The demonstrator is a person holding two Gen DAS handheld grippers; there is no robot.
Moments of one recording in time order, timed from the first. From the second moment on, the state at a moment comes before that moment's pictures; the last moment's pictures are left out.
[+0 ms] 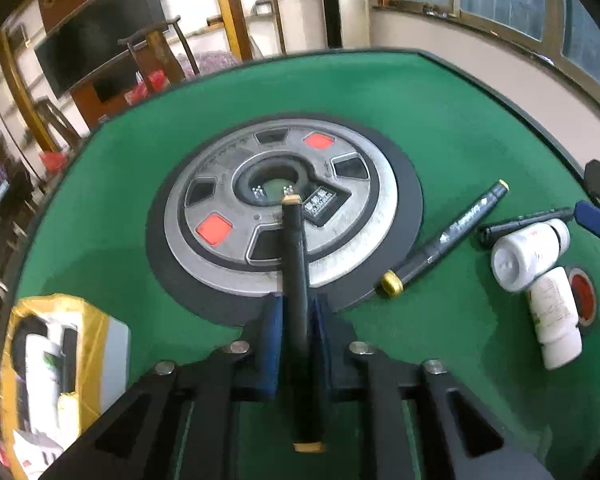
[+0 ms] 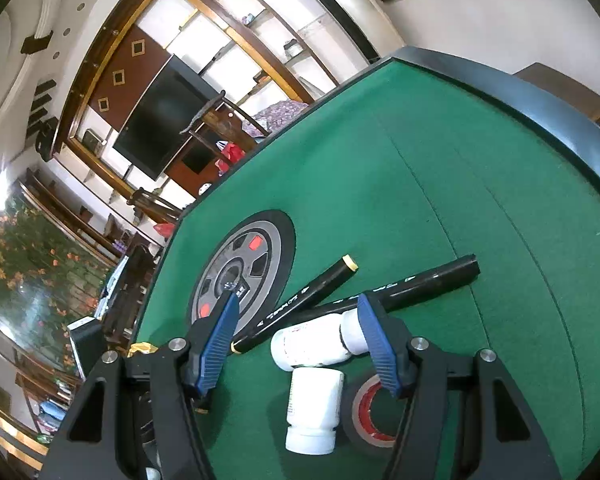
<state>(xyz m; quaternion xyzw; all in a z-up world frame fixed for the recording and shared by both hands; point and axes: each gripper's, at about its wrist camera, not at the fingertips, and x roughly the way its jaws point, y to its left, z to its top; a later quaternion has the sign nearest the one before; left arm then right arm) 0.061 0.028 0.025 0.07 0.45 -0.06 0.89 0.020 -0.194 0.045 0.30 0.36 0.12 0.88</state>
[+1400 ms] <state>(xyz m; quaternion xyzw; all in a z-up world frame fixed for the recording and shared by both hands) -0.036 0.097 0.025 -0.10 0.47 -0.16 0.86 -0.019 -0.101 0.027 0.11 0.47 0.08 0.87</state>
